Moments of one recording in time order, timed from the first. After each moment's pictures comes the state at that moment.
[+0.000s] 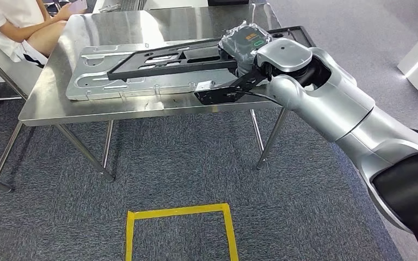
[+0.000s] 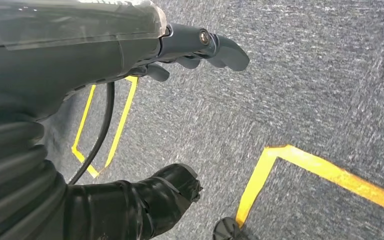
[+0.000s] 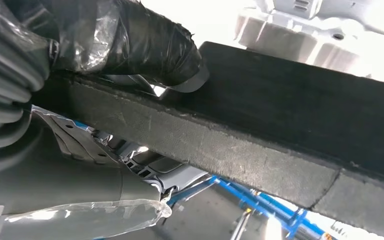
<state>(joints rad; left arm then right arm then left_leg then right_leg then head) -0.06 -0.16 1.35 -0.65 -1.00 -0.07 -0.12 -1.40 -0.15 0.90 -1.03 0.80 0.44 0.00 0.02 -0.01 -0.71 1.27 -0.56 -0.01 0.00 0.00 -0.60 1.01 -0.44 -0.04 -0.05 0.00</state>
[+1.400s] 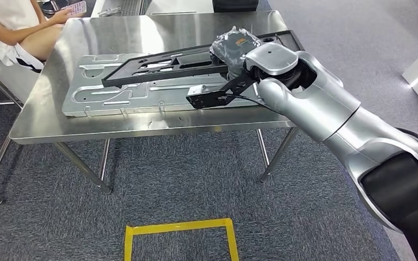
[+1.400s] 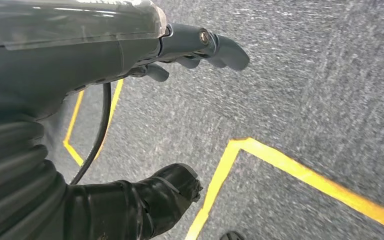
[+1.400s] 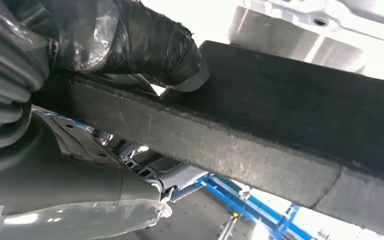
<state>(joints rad) -0.07 -0.10 1.35 -0.58 -1.01 -0.05 -0.13 -1.40 -0.09 0.91 -0.96 0.83 0.42 0.01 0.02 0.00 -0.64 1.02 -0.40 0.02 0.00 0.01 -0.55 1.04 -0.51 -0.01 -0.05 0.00</state>
